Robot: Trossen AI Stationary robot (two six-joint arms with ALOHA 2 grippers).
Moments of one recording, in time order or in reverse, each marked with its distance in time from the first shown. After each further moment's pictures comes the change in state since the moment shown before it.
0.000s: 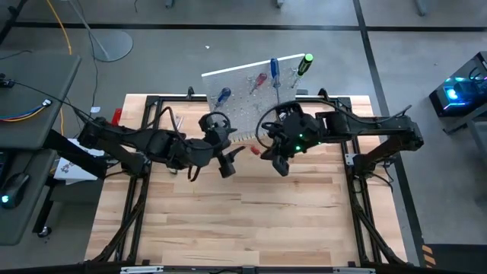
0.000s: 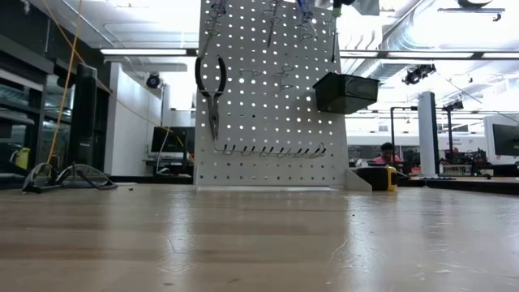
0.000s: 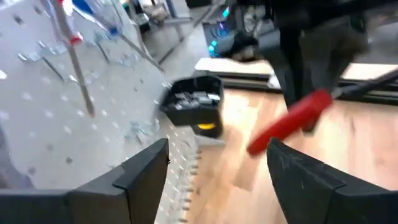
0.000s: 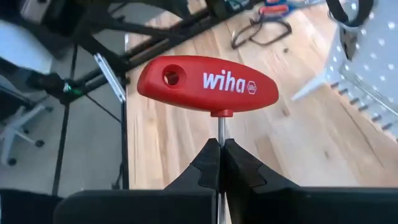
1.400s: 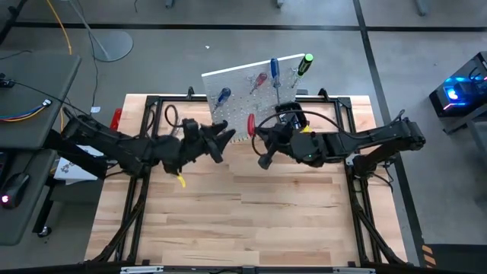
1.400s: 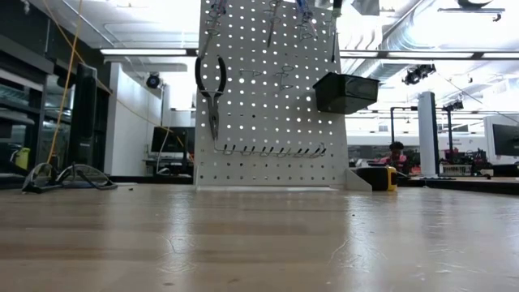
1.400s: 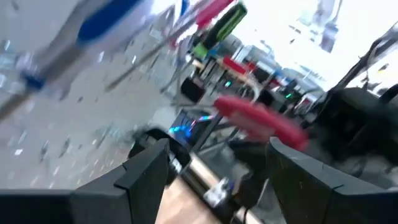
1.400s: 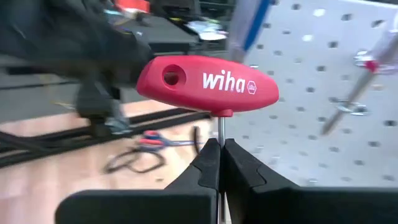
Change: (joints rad) left arm -0.003 -0.246 -0.562 0.888 -0.122 -0.421; right arm 0.151 -0.016 -0.196 0.563 0.836 -0.408
